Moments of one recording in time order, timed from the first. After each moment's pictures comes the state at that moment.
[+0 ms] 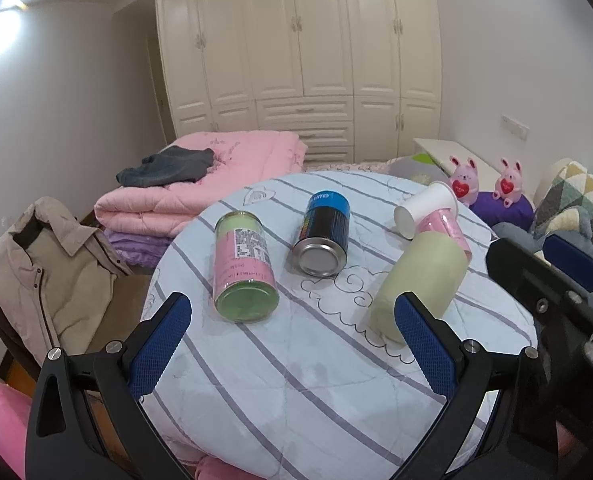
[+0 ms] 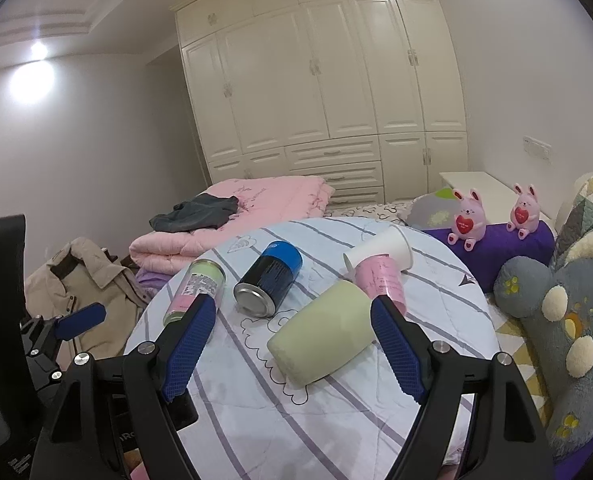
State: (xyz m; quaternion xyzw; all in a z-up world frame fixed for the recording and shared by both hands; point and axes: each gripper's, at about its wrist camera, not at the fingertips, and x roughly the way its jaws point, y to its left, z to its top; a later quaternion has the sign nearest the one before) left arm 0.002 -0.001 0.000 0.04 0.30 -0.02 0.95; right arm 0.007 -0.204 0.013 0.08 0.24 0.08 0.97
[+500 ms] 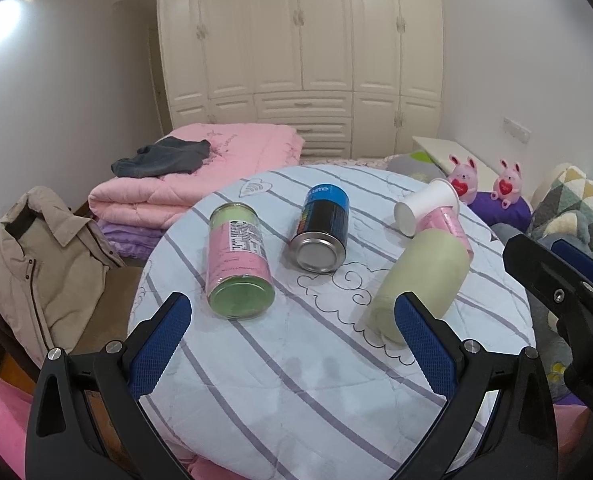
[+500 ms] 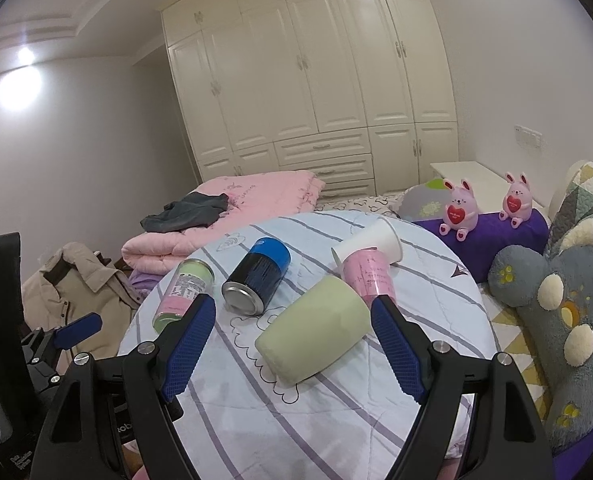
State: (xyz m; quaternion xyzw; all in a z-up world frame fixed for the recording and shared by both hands) left arm 0.010 0.002 -0.007 0.02 0.31 -0.03 0.95; right arm 0.010 -0.213 0.008 0.09 0.25 0.06 0.96
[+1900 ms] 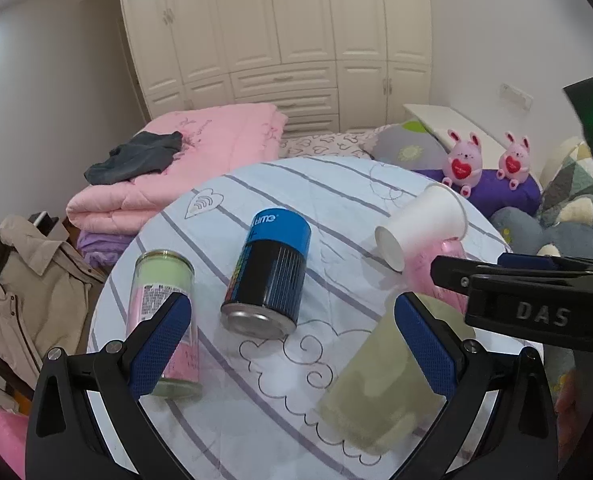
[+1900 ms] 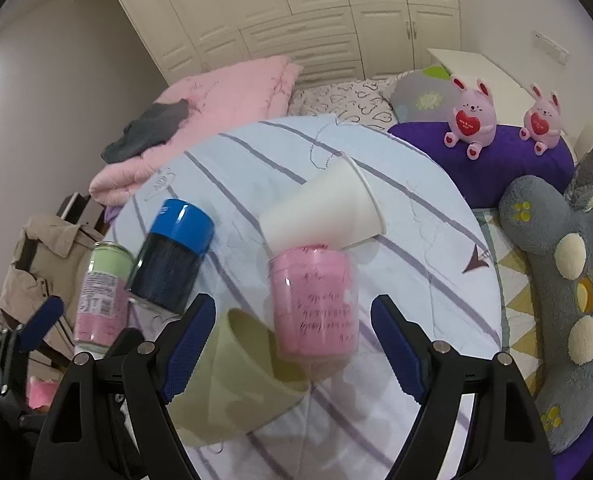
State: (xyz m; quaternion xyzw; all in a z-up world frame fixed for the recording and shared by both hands) left arm 0.122 -0.071 -0.012 0.07 0.36 -0.04 0.93; right arm 0.175 -0.278 -0.032 0.12 0.48 0.07 0.87
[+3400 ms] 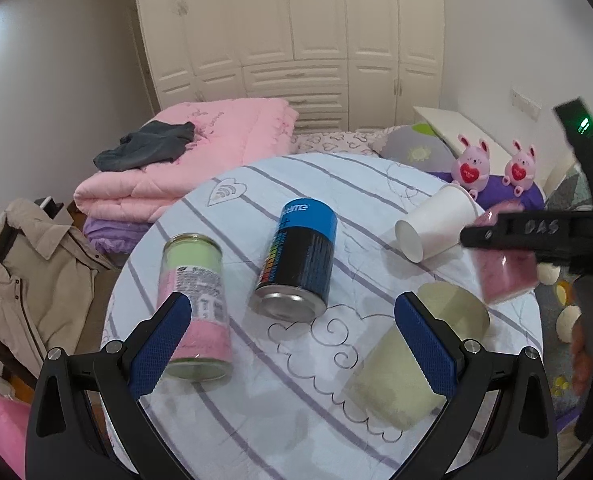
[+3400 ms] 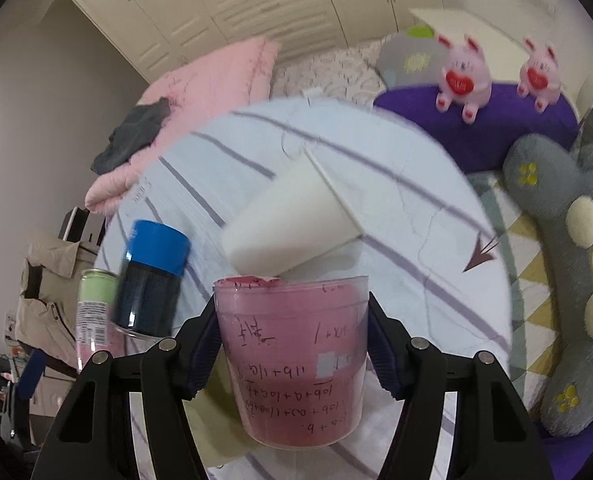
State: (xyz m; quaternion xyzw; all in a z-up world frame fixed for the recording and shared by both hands) left arm 0.105 -0.037 -0.002 0.05 0.37 -0.03 0.93; right arm 0.195 -0.309 -0.034 0.17 0.51 0.06 0.84
